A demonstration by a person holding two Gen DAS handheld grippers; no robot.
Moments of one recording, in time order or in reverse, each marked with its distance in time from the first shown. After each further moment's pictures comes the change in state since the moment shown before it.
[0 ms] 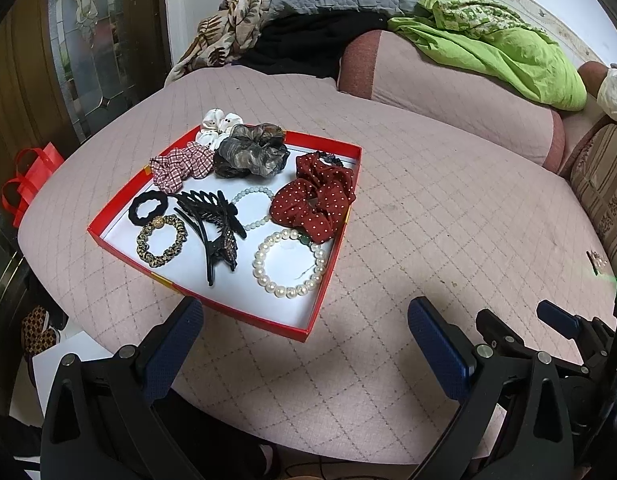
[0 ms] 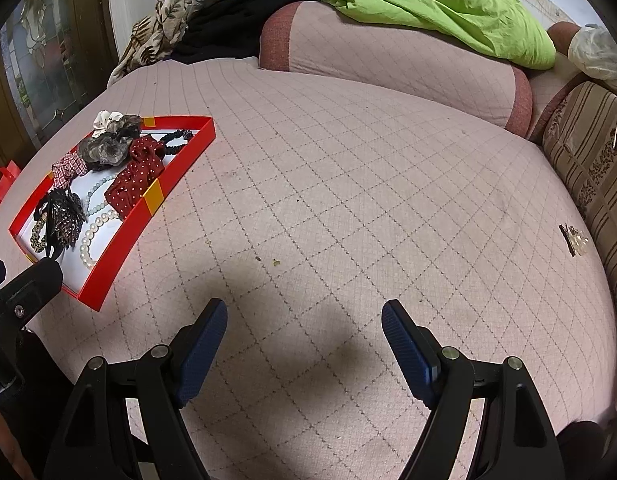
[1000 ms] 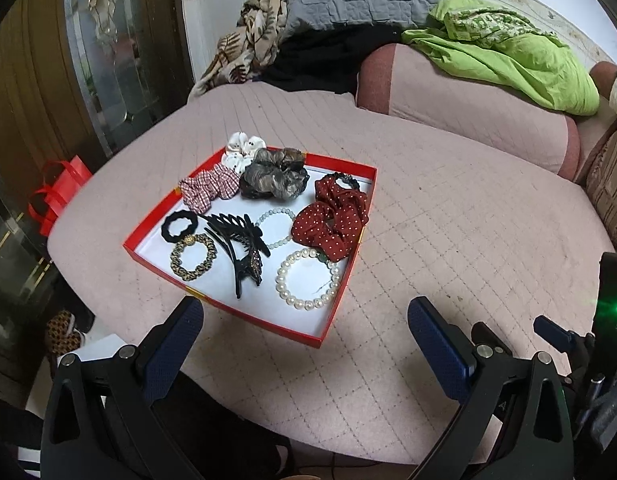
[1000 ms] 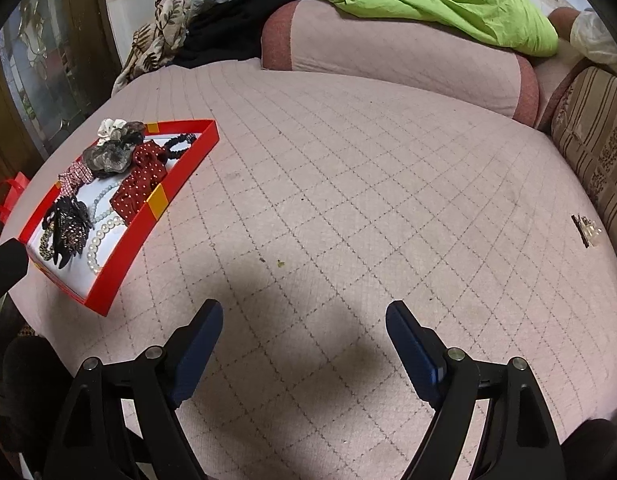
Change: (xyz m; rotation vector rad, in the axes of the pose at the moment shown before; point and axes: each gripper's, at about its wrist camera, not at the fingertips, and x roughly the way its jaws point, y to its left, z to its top) left arm -0.031 -0.011 0.010 0.006 -0.042 0.107; right arm 0.002 -0.009 0.000 0.037 -0.007 0.061
